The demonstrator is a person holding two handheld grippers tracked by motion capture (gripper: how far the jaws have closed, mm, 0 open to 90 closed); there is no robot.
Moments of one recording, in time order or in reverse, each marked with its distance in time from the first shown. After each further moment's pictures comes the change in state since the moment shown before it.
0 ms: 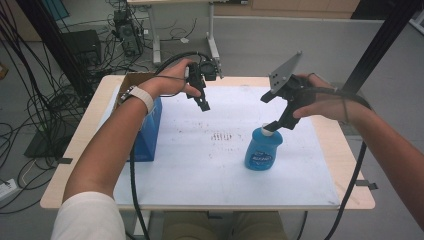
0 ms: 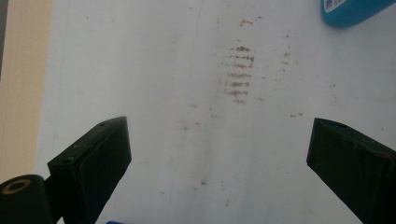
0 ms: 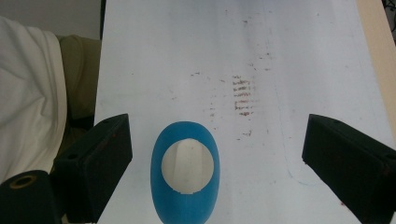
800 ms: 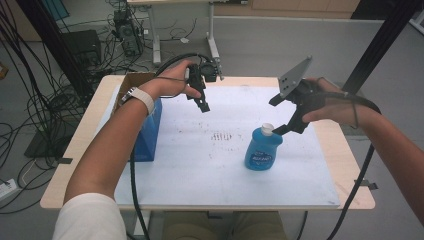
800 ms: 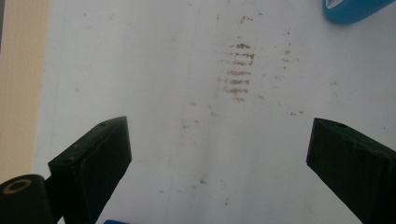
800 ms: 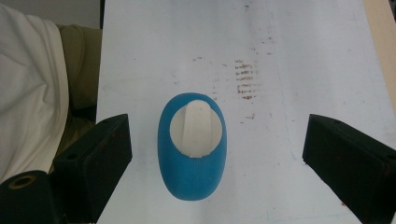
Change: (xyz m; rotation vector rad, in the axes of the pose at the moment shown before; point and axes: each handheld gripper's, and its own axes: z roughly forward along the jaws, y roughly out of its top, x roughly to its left) left arm -0.001 -0.001 0.002 0.009 0.003 0.003; right arm 0.006 -0.020 -0.006 0.016 -0.006 0.014
